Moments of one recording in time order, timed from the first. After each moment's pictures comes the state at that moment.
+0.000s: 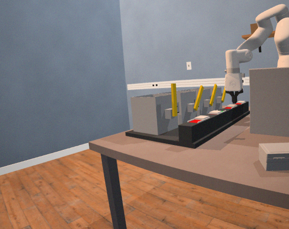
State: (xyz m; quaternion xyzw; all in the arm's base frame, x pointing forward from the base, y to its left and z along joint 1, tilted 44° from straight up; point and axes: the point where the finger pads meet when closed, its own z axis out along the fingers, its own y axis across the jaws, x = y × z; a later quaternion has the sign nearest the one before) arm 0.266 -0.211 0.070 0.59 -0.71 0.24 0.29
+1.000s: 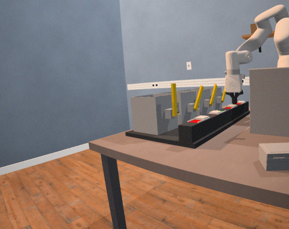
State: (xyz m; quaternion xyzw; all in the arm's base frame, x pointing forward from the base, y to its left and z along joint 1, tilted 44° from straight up) arm 0.265 -0.216 0.064 0.59 -0.71 0.24 0.29
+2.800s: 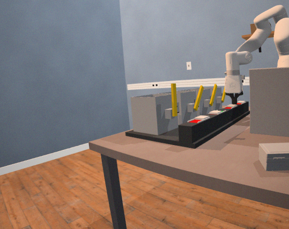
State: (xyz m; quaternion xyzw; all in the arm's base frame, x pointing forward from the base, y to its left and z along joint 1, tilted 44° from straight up) arm 0.265 -0.217 0.060 0.59 -0.71 0.24 0.29
